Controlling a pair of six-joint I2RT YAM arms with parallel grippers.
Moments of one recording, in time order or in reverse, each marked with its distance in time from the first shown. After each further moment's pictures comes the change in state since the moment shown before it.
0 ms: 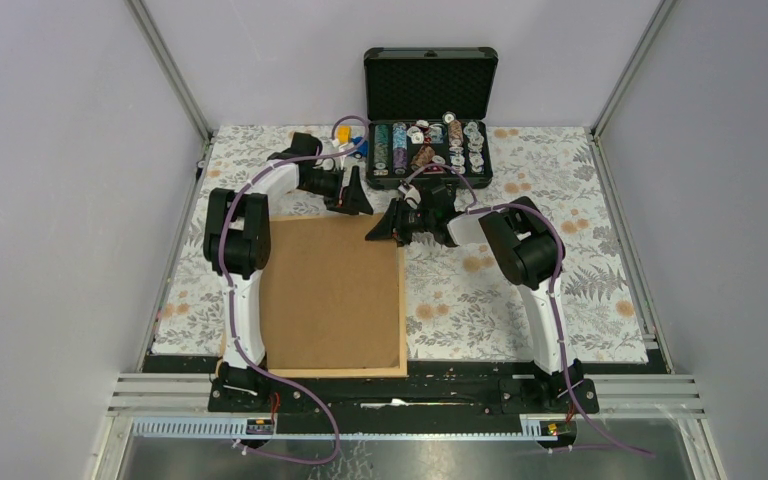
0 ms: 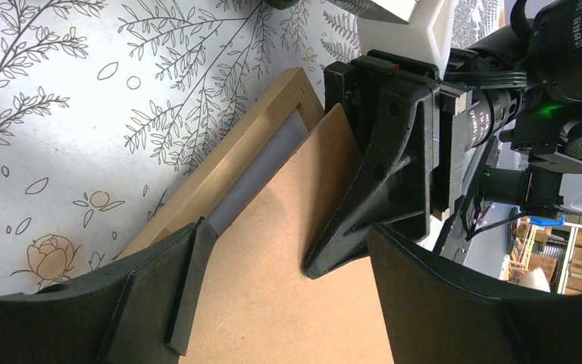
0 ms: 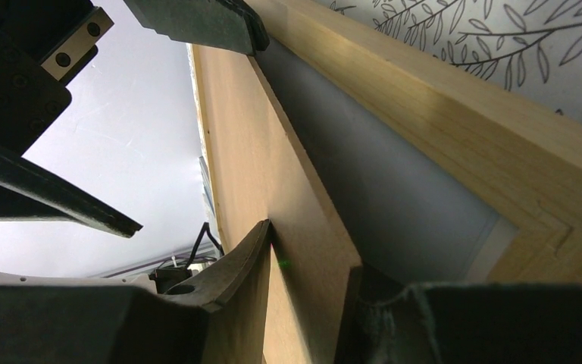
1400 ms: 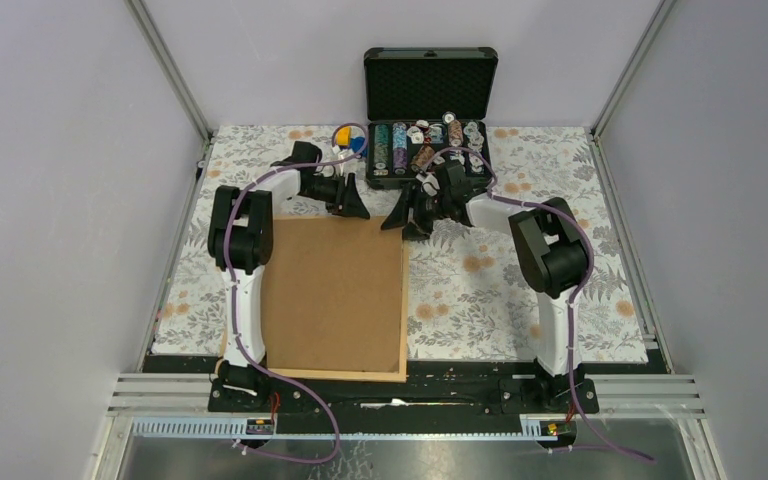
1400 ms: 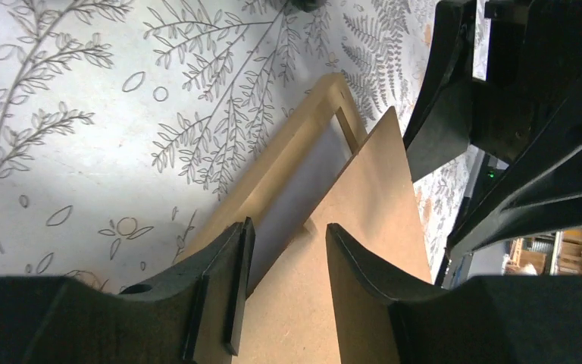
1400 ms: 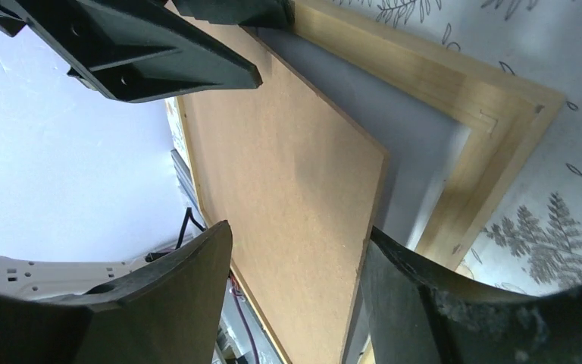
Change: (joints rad) left arm 0.013 0.071 -0.021 0.114 0.044 0.010; right arm -0.074 -0.152 0.050 -0.438 0.028 -0.182
